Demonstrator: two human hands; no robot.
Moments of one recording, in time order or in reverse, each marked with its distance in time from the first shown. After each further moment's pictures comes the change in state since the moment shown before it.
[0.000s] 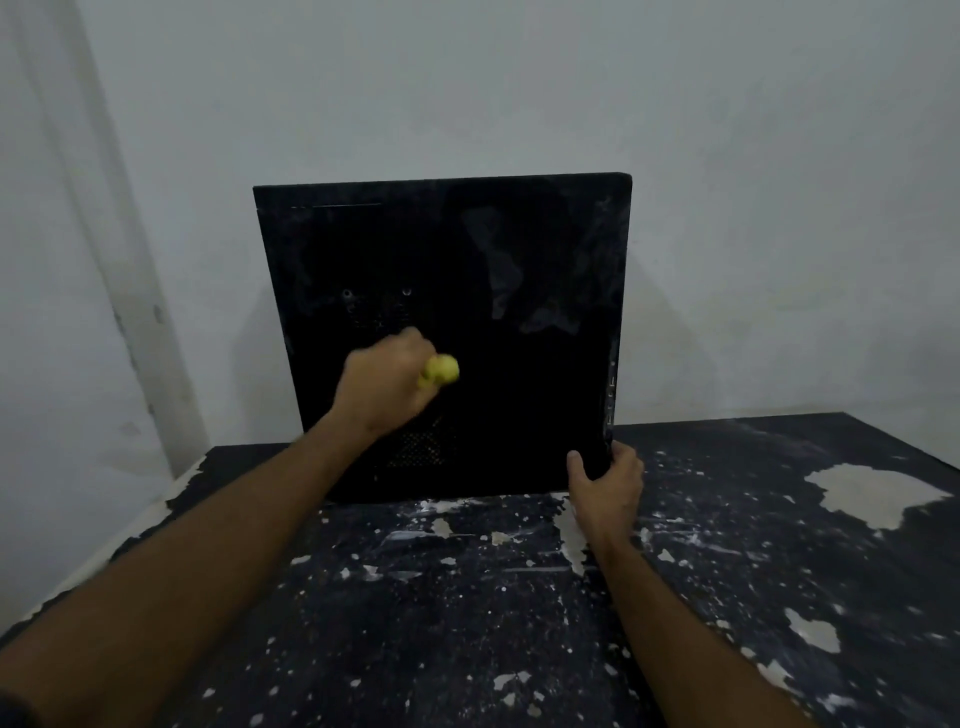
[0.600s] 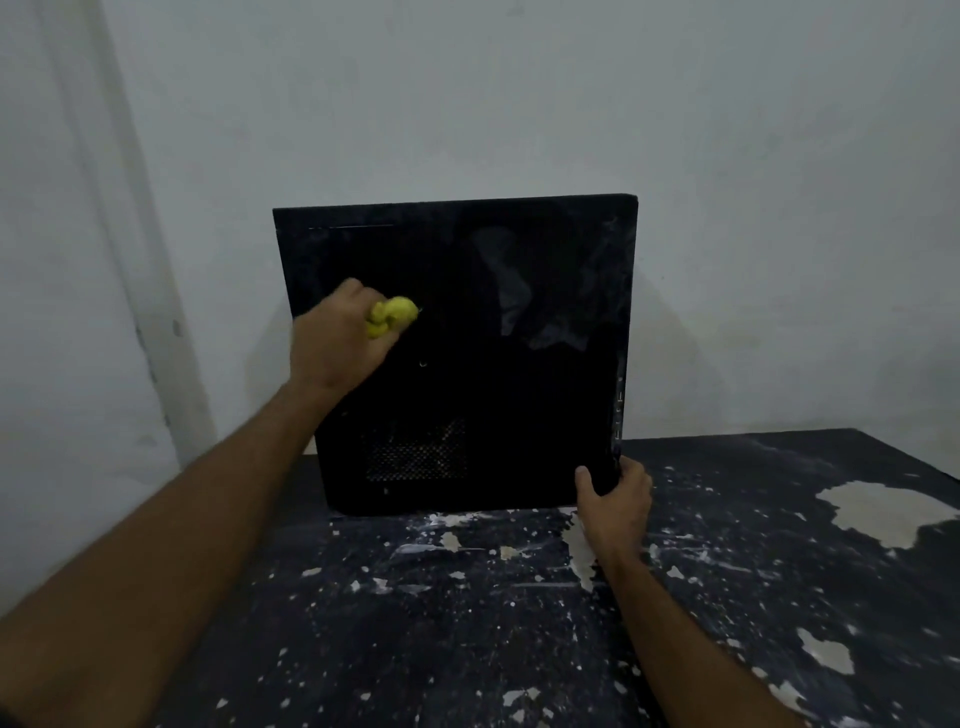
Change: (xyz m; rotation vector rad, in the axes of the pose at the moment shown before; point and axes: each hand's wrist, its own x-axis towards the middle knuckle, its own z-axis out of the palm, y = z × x) left_hand 0.027 -0.047 -0.047 -0.105 0.281 -0.241; right_hand 0.001 0.001 0.002 -0.025 0.004 0.016
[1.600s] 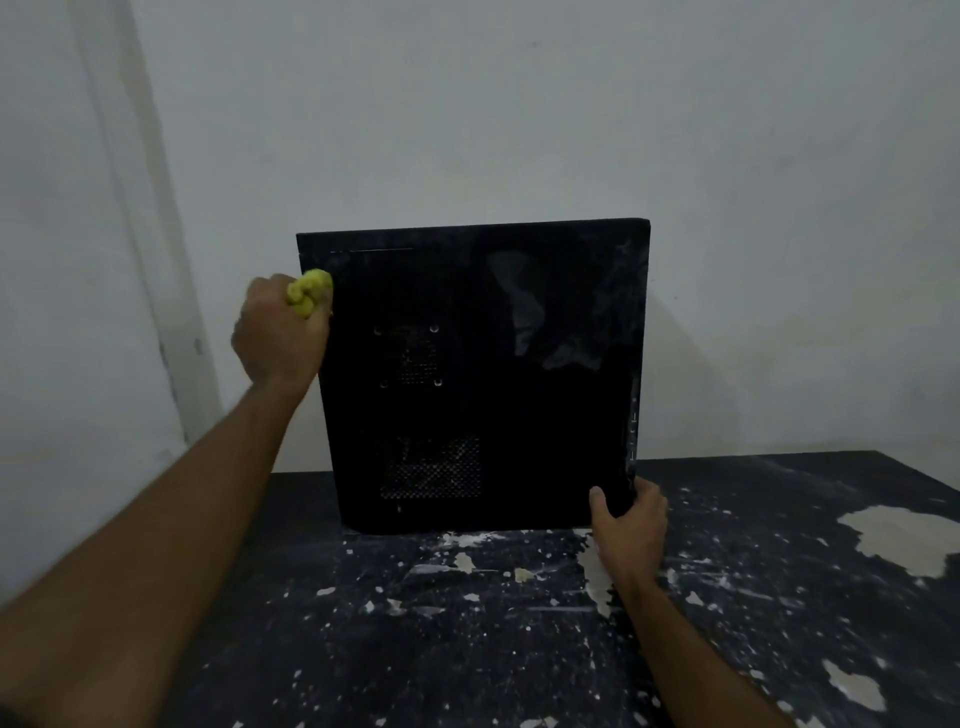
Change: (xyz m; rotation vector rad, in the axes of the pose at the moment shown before) left_hand 0.022 -0.046 -0.033 0.055 0.236 -0.435; right_hand 0.002 0.008 0.002 0.017 -0.006 -0.018
